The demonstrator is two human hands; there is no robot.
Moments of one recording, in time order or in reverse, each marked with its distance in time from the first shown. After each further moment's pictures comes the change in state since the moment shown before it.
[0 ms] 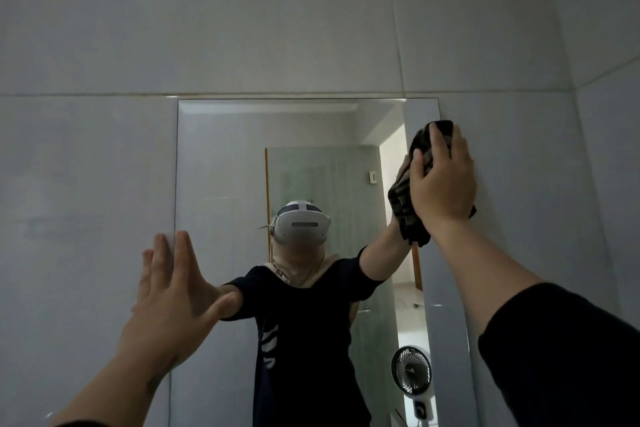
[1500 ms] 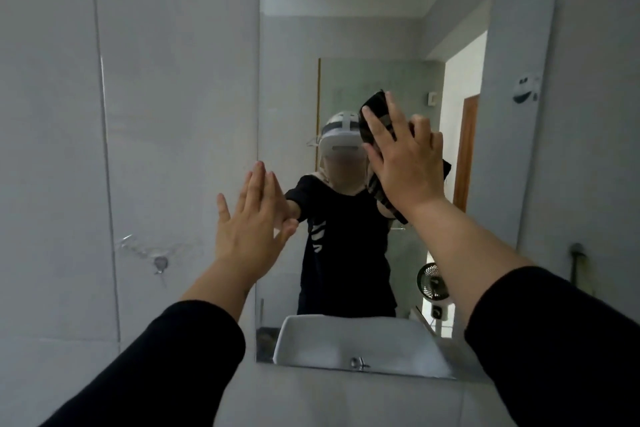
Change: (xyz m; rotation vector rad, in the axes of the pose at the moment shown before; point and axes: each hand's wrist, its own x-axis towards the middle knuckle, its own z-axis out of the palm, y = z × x) left_hand -0.057 -0.020 0.028 0.387 -0.011 0.124; right_hand -0.138 -0.076 0.008 -0.216 -0.237 -0.583
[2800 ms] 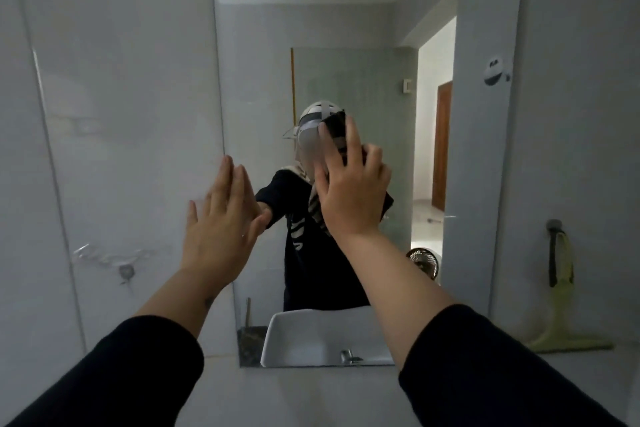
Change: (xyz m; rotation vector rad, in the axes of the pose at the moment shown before) left_hand 0.000 -0.014 0.019 -0.150 0.081 0.047; right_hand -0.038 -0.068 0.013 0.196 0.052 0.247
